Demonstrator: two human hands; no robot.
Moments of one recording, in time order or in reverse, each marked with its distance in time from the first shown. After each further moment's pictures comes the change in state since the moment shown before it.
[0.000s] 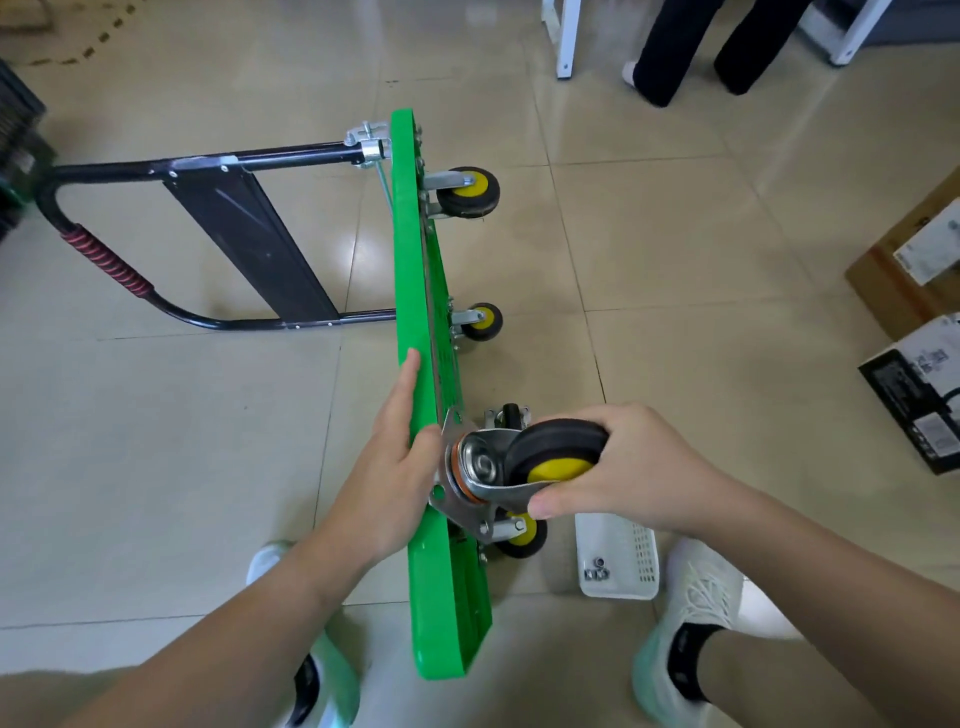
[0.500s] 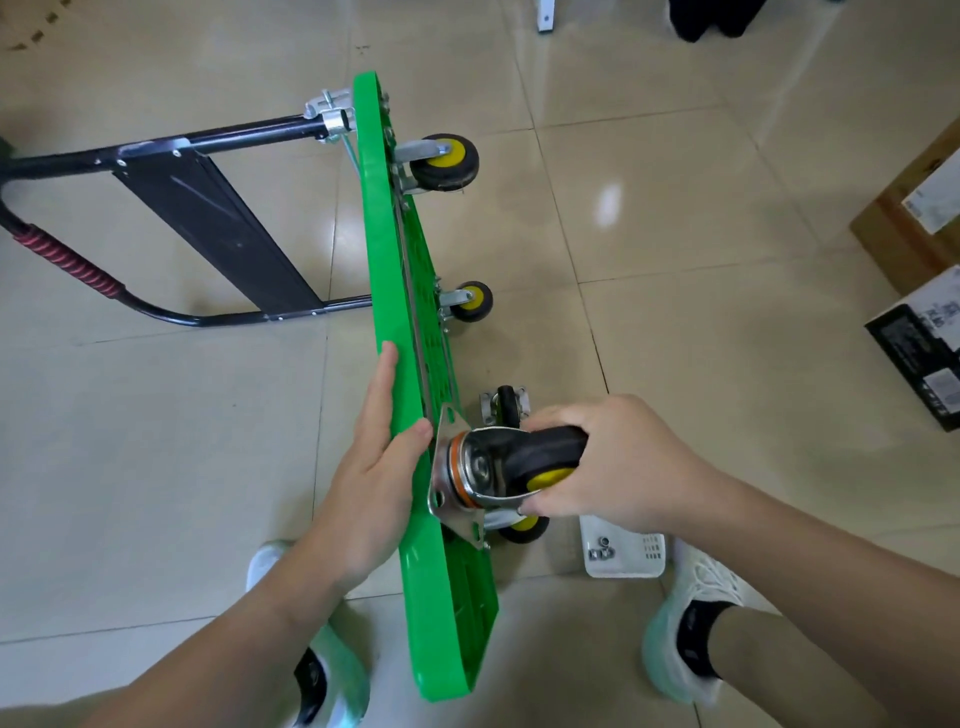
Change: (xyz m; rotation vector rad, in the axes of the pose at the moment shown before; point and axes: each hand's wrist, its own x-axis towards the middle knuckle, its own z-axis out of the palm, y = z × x) left_hand 0.005 -0.009 0.003 -0.130 -0.014 0.005; right_hand 0.015 0.021 0.007 -0.153 0.023 0.015
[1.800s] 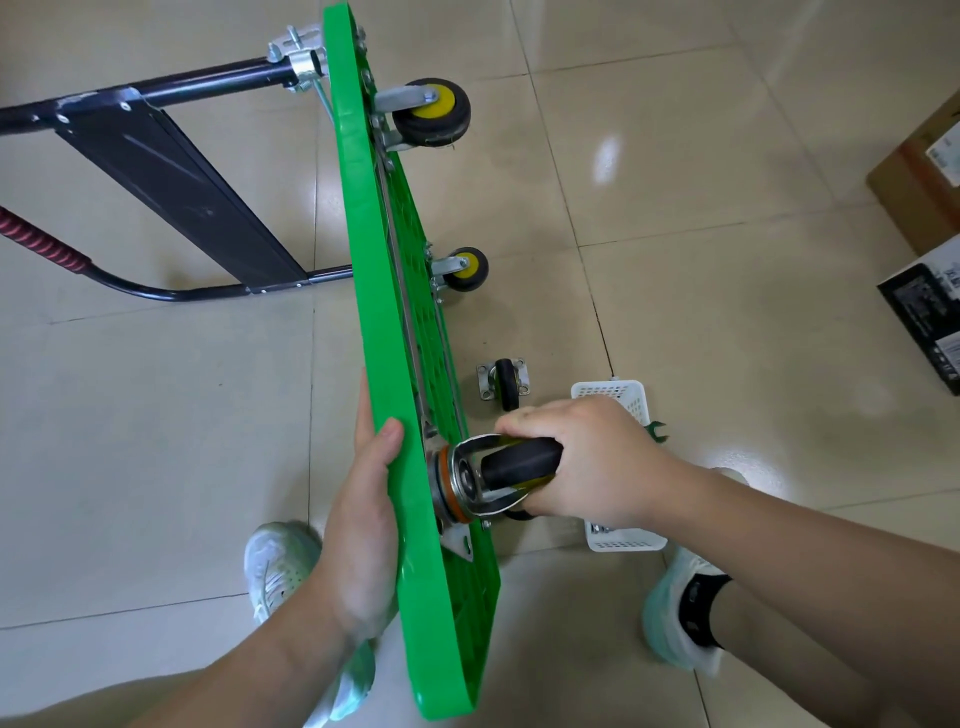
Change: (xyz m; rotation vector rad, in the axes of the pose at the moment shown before) left_hand -0.009 -0.028 0.018 -0.599 -0.035 -0.244; right_hand 0.034 0.027 0.032 -0.272 0.026 -0.357
